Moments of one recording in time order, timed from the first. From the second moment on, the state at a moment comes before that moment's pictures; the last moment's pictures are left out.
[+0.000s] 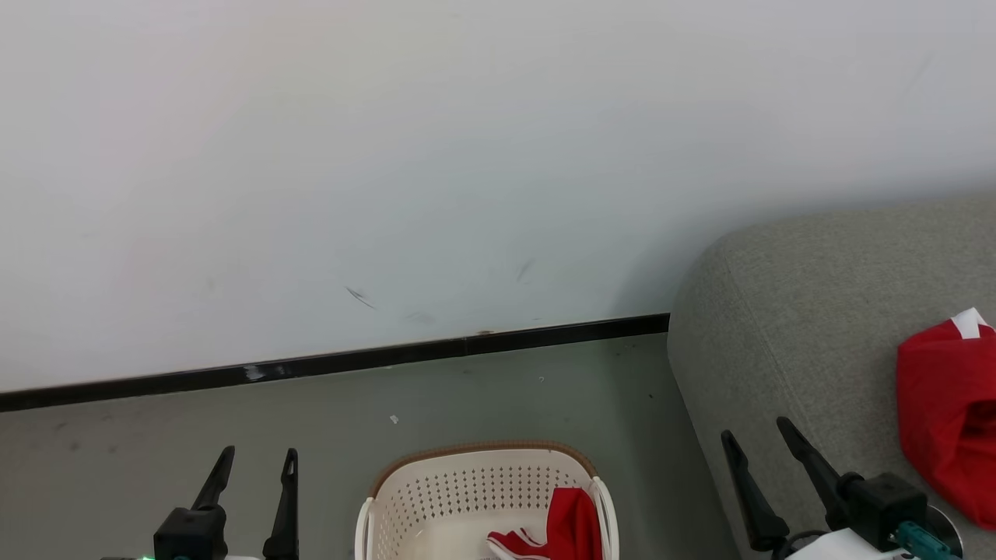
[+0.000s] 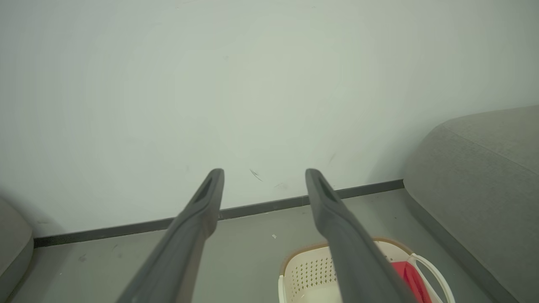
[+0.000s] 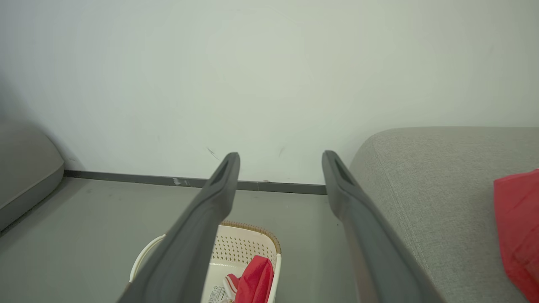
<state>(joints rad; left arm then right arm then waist) -0.01 0.28 -0.39 0.14 -0.47 0.30 -0.25 0.10 -0.04 0.04 0.07 0.04 0.12 -0.25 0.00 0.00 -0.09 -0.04</state>
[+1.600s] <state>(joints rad) -0.15 0.30 -0.52 0.28 -0.42 0.17 -0.17 0.14 -0.04 0.01 -0.01 0.05 0.12 -0.25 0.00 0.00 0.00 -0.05</state>
